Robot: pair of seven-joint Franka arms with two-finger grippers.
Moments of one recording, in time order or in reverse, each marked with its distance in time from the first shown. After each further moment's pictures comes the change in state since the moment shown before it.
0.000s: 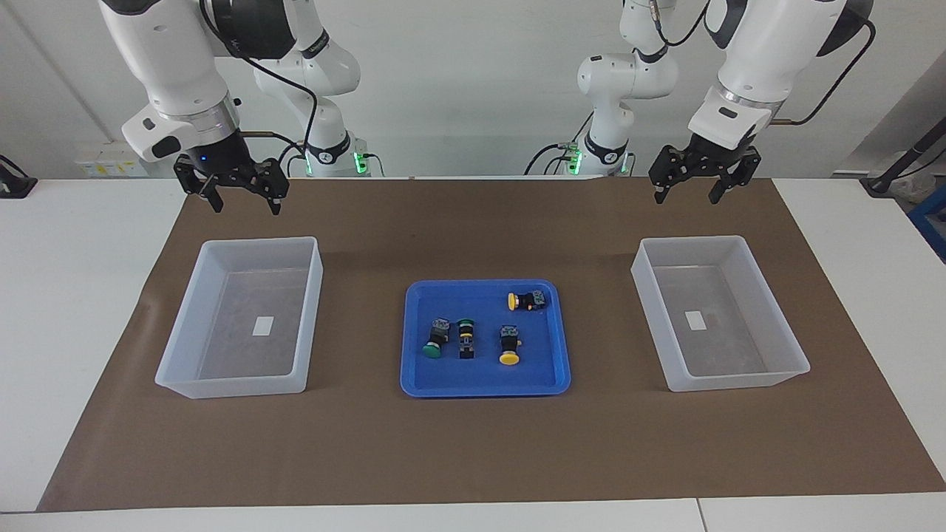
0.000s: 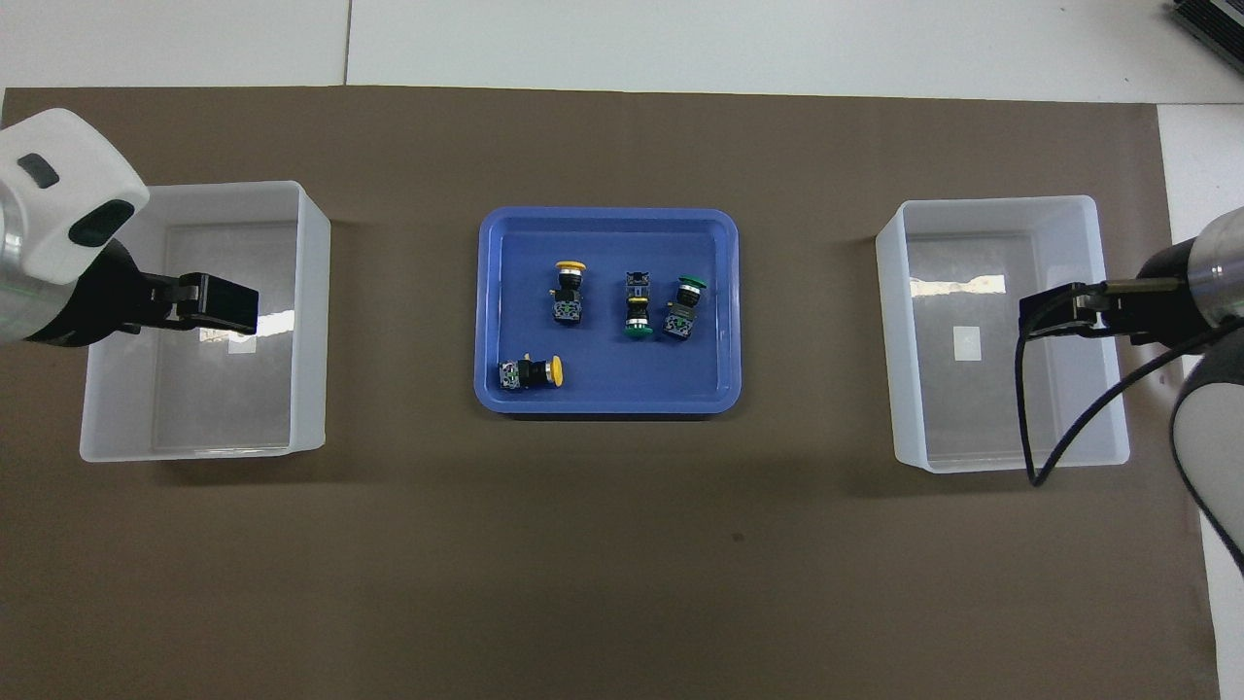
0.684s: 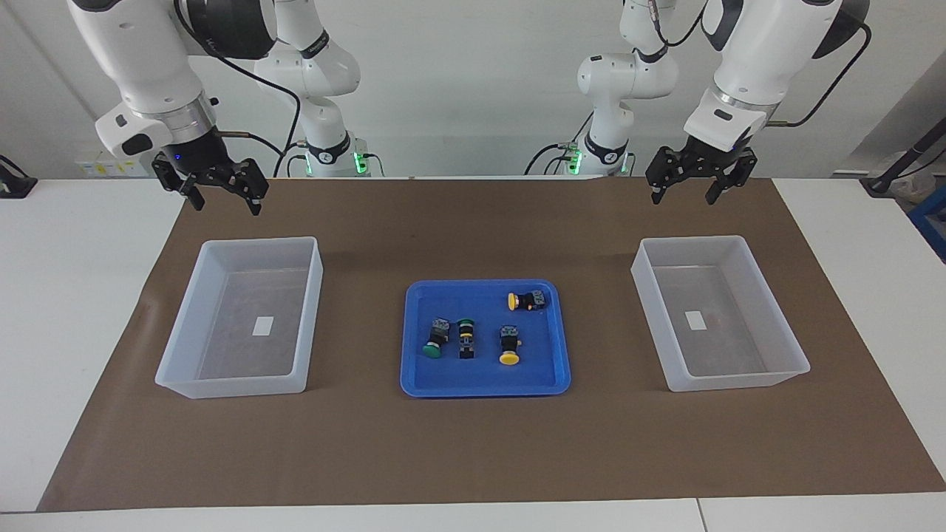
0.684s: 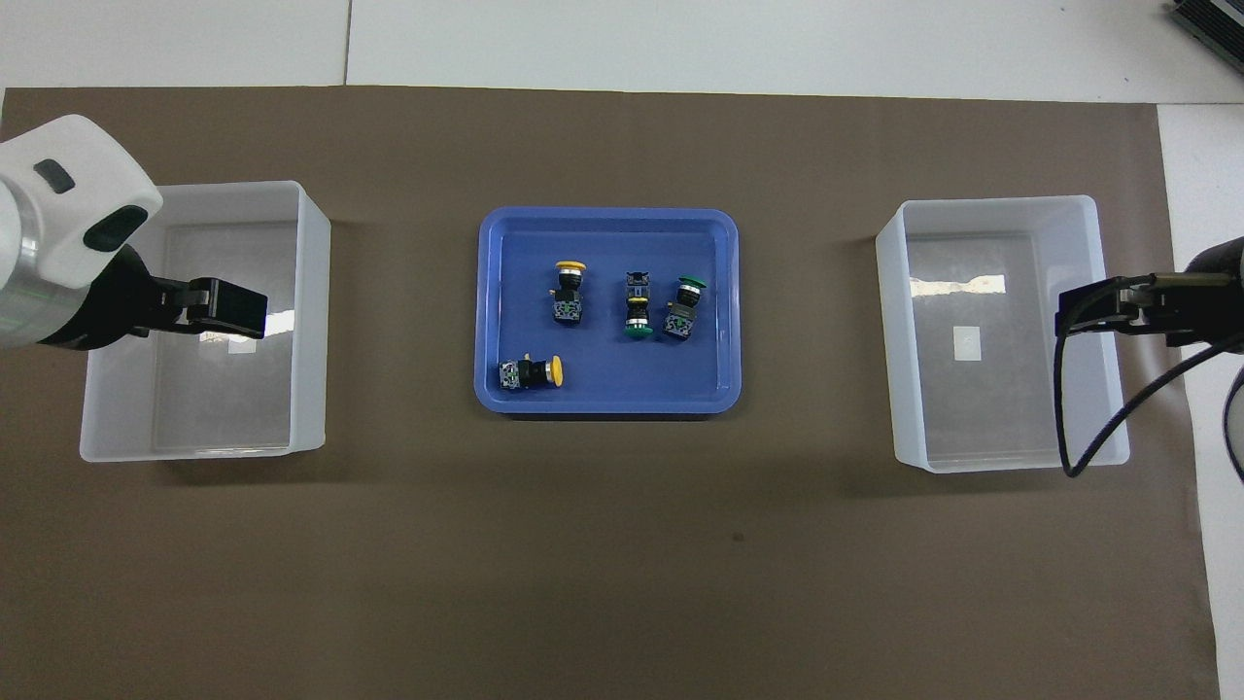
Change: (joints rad) left arm -0.001 -0.001 -0.011 -0.016 0.000 0.007 0.000; right arm -0.042 -0.005 -0.007 0.001 0.000 0.000 0.000
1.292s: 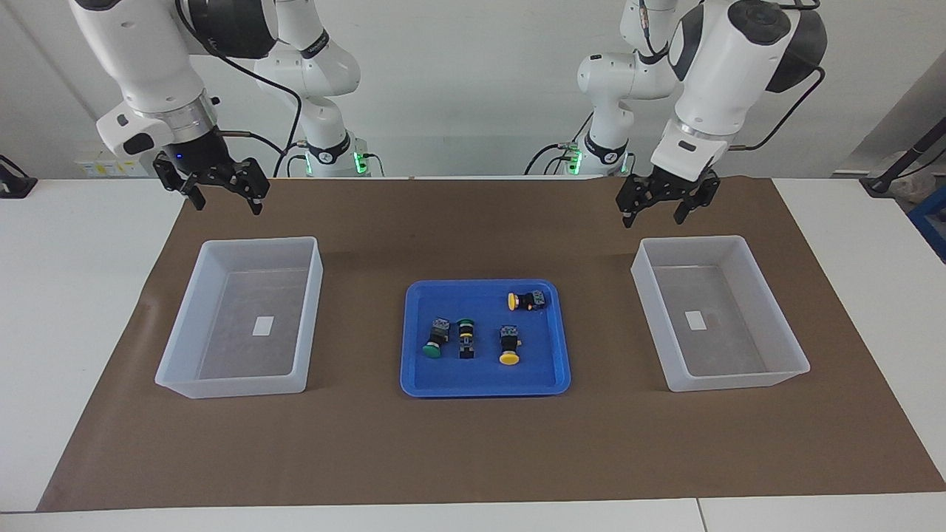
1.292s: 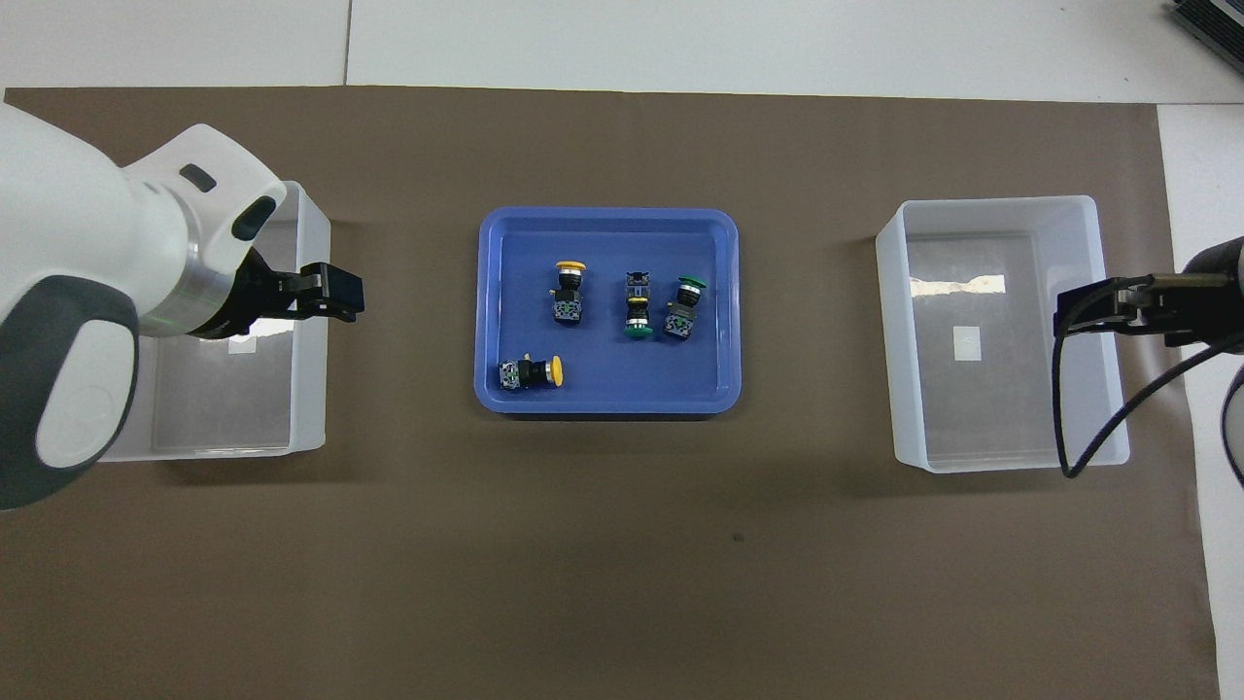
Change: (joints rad) left arm -0.091 0.067 -0.011 -0.064 0.000 0.147 -0.263; right arm 0.001 0.000 0.002 0.000 0.000 -0.001 0.000
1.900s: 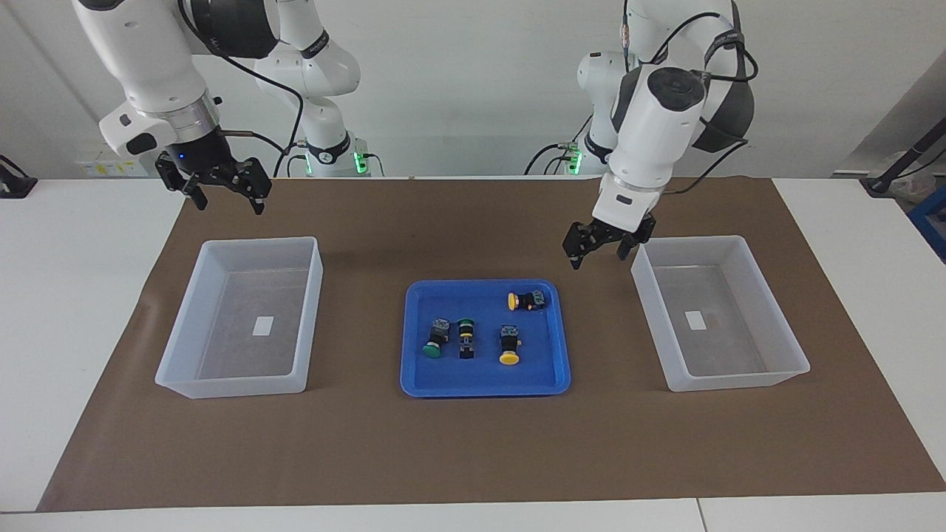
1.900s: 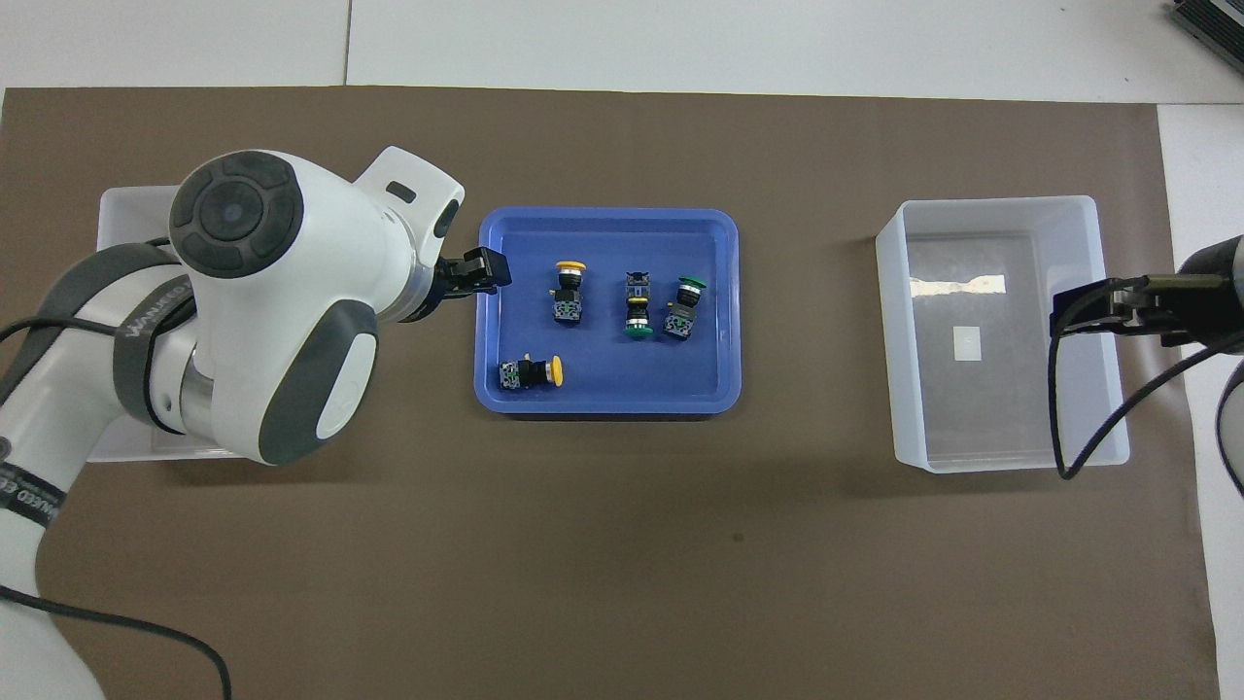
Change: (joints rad) left arm -0.137 0.149 -0.002 -0.075 0.000 0.334 -0.218; right arm 0.006 0.000 0.000 0.000 0.000 0.000 0.000
